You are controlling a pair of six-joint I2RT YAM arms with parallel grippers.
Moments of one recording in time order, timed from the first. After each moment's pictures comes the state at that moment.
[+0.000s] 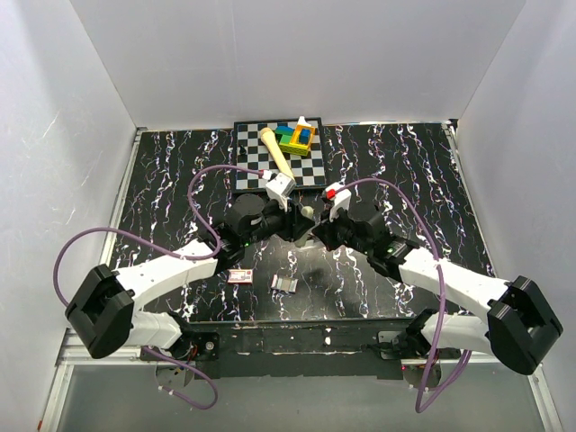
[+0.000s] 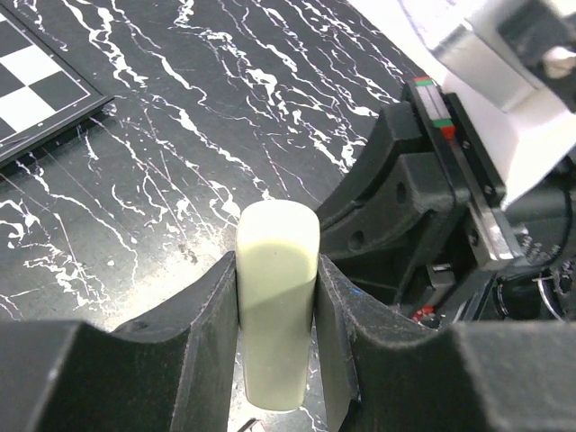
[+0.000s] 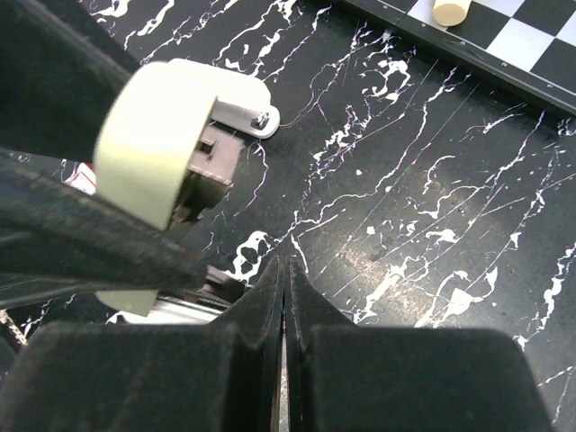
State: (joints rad) left arm -0.81 1.30 0.78 0.29 0.15 -0.31; right arm 0.78 1.17 0.65 0.10 -0.07 0.16
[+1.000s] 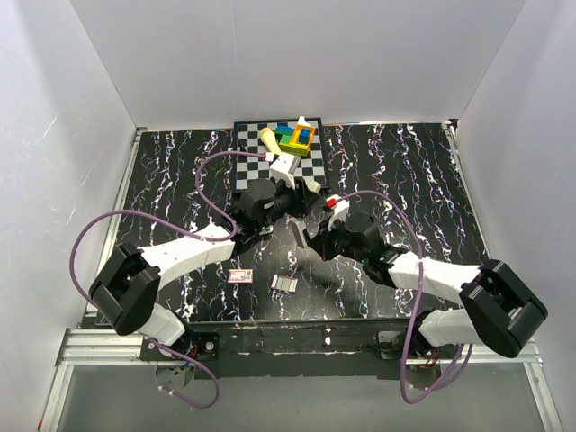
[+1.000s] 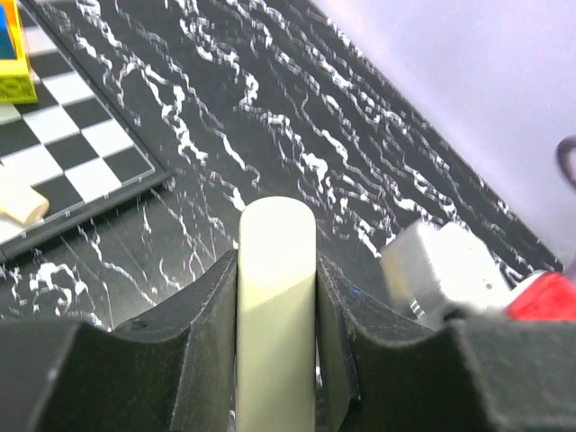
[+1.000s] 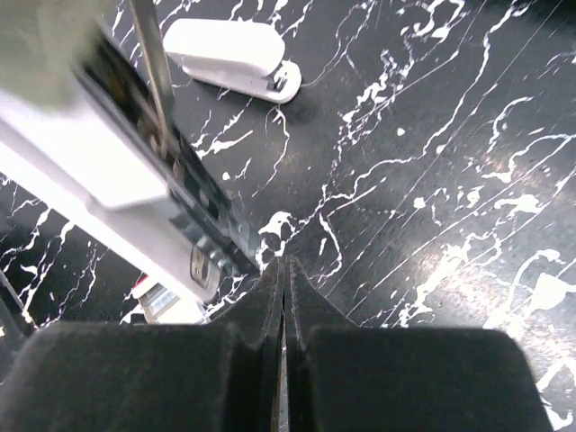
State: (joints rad) left arm -0.79 1.48 0.91 0.39 -0.01 -0.36; right arm 0.77 1.28 0.50 0.38 -0.13 0.30
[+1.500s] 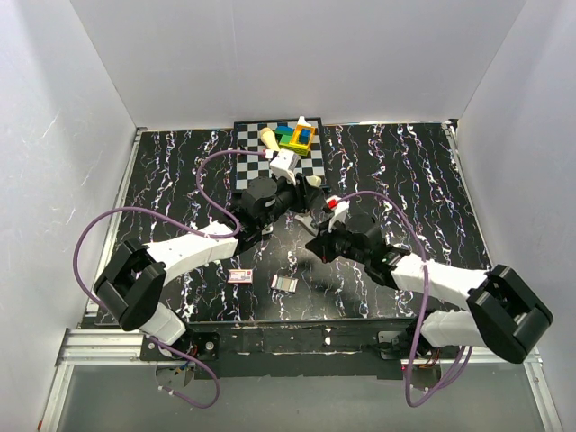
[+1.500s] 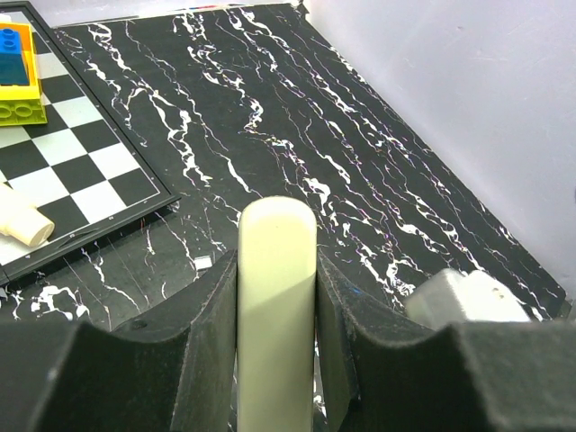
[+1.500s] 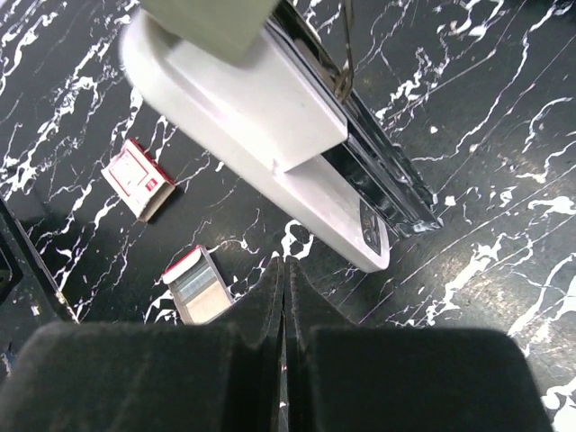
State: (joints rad) left arm -0.78 1.52 0.94 0.48 -0.03 -0.37; right arm 0.78 1.28 0.49 0.37 -0.19 0.33
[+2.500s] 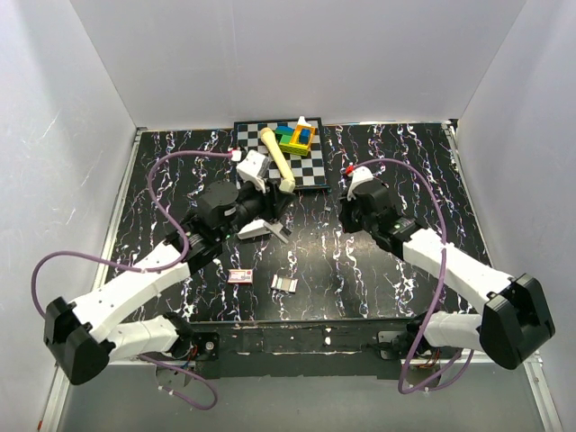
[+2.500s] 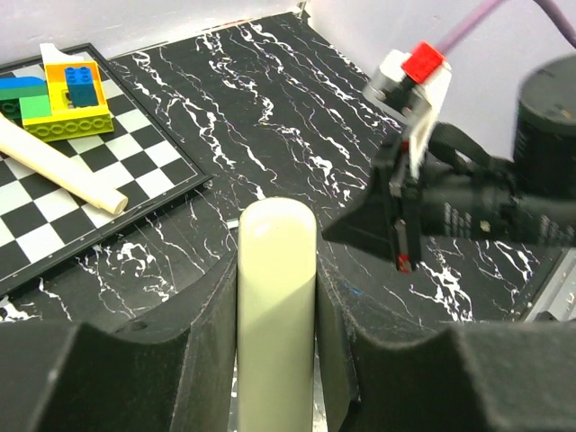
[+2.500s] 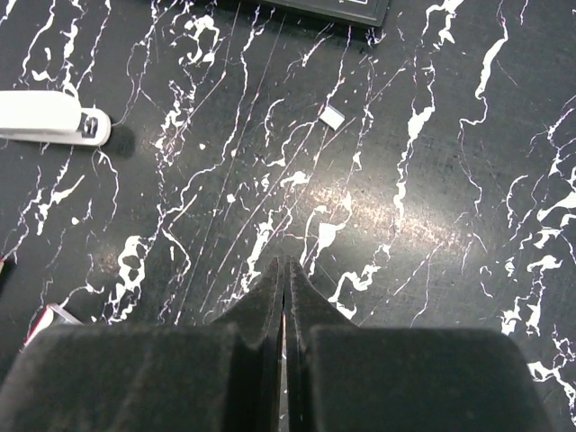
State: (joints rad) left arm -0.78 1.13 0.95 0.06 -0.04 -0.25; right arm 0.64 1.20 0.80 -0.21 0.11 0.24
